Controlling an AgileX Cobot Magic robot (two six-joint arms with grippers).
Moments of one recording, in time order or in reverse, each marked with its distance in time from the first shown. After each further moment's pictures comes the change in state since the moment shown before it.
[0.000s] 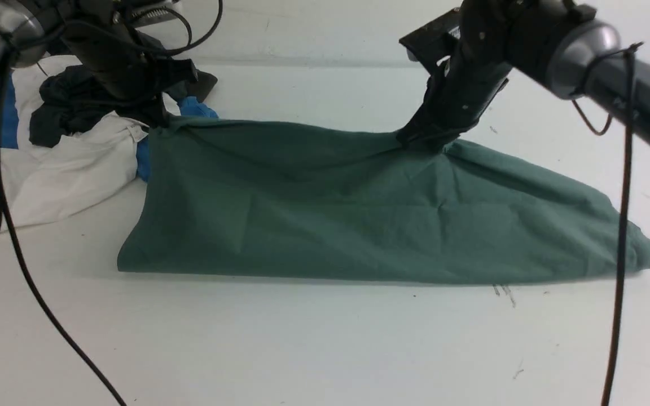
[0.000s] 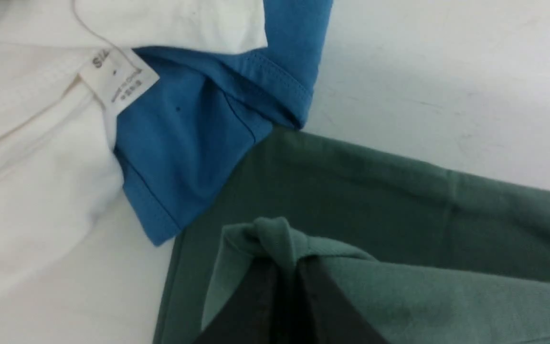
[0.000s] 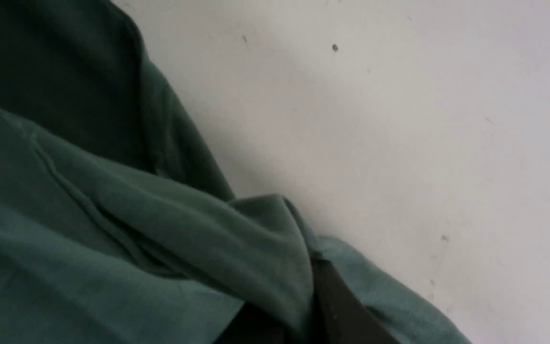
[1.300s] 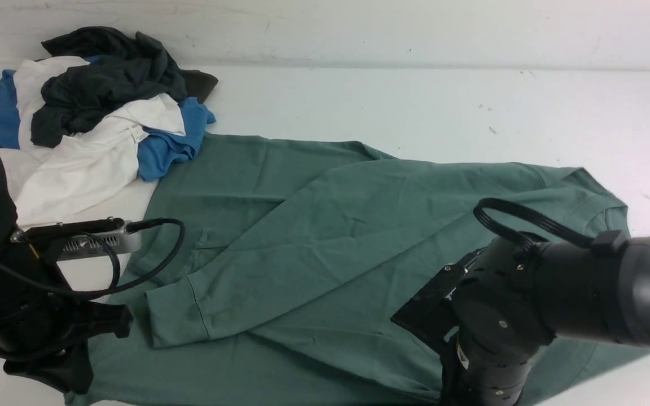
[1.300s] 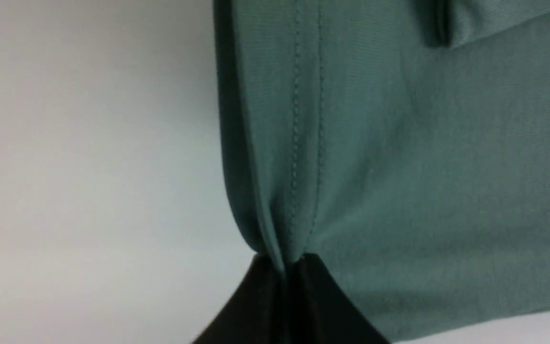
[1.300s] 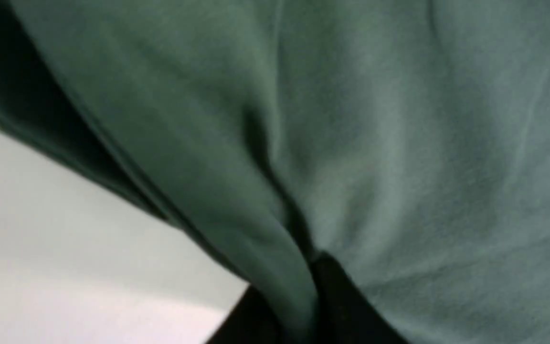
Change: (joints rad) right arm 0.391 -0.571 1.202 0.010 -0.117 0.282; left arm 0.000 -0.841 1.386 -0.040 -0.045 0.162
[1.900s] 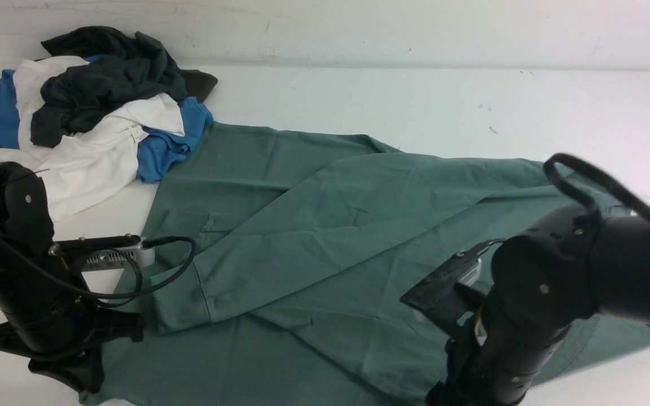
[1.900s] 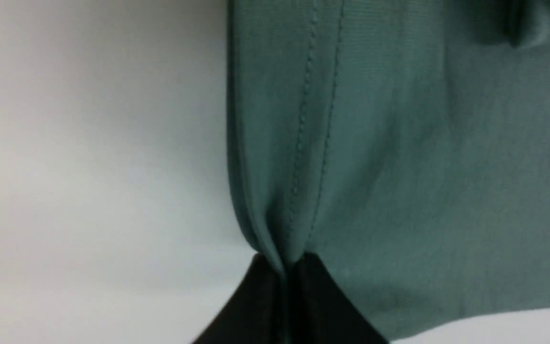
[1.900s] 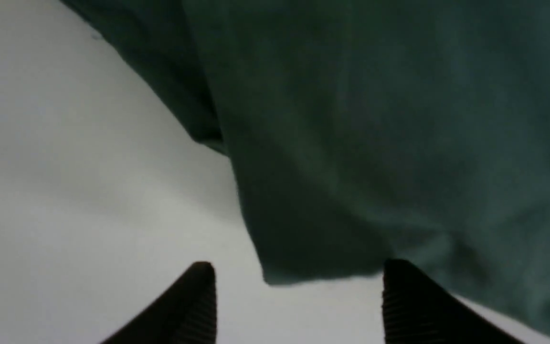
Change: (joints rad) right arm -0.042 -0.063 0.010 0.168 -0.046 -0.175; left arm 0.000 0.151 -0.006 0.028 -0.127 -0.003
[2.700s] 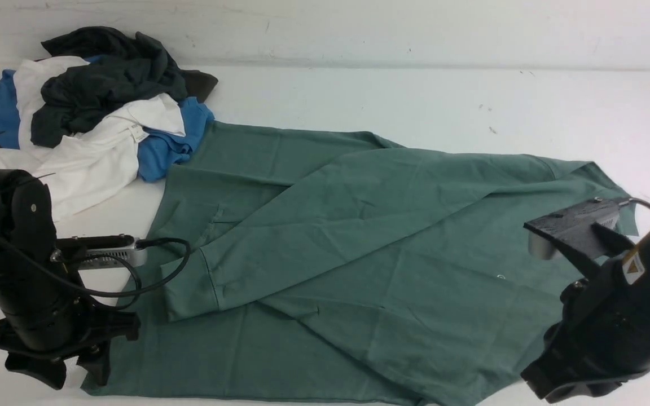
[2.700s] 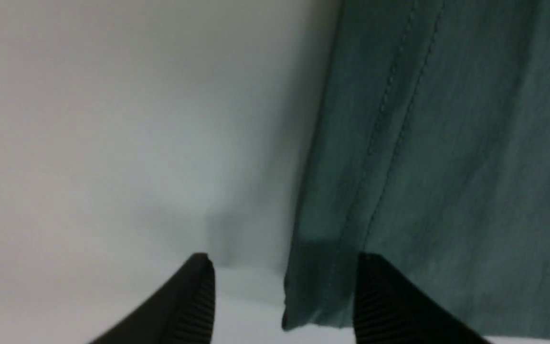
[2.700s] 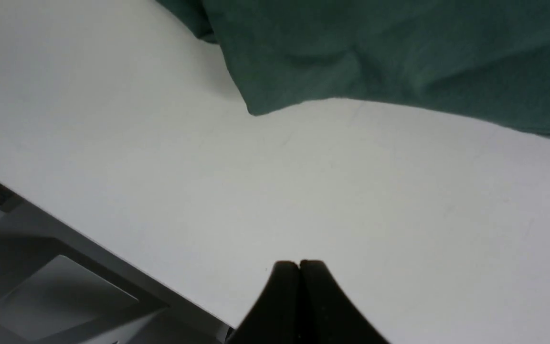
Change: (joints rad) right arm -0.251 -0.342 0.006 0.129 0.273 -0.010; left arm 0.000 0.066 0.006 0.086 -0.102 -0.082
